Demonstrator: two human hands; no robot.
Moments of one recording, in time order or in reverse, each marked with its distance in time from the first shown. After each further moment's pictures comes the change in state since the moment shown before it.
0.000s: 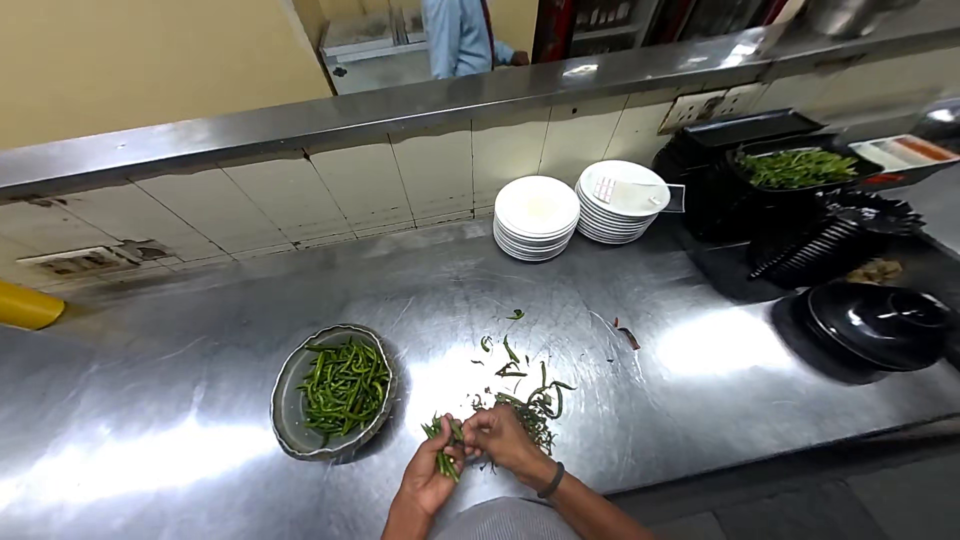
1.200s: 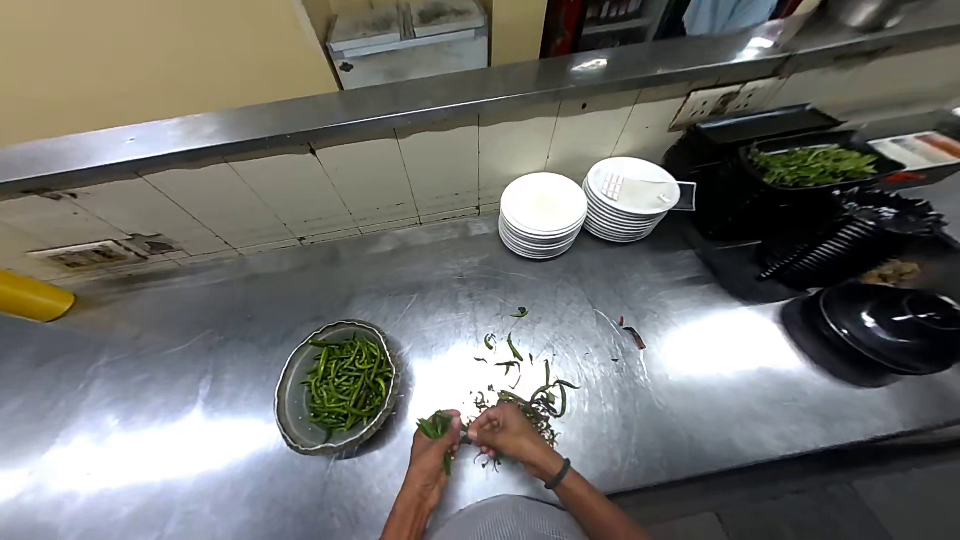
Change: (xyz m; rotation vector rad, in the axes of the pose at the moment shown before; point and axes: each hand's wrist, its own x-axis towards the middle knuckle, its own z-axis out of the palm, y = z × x) left_hand 0.005 -0.004 -0.004 0.723 0.137 0.431; right_hand 0.004 0.010 -0.015 -0.075 0.014 0.246
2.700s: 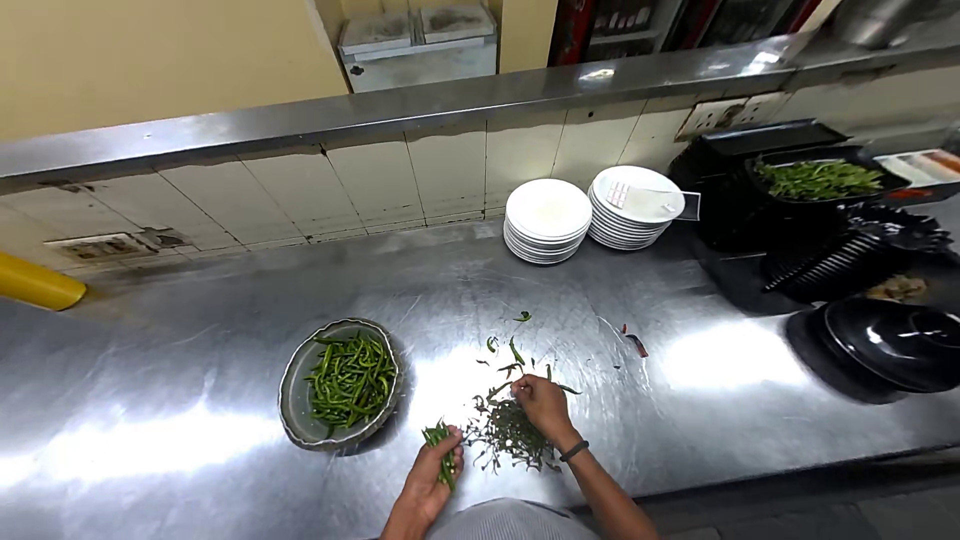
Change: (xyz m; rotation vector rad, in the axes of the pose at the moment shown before) left_hand -0.005 -0.009 -0.014 -0.347 0.047 -0.375; right_hand 0.018 -0.007 -0.062 -0.637 0.428 0.080
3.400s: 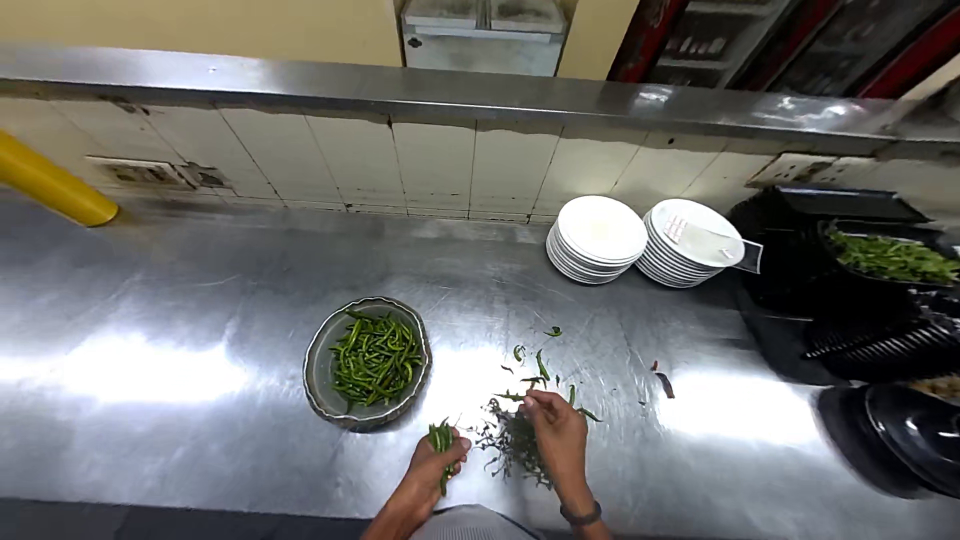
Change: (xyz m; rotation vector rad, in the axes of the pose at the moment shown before) left_hand -0.012 0.023 -0.031 0.288 -0.056 0.181; right_hand -0.048 -0.066 0.028 0.487 0.358 -0.235
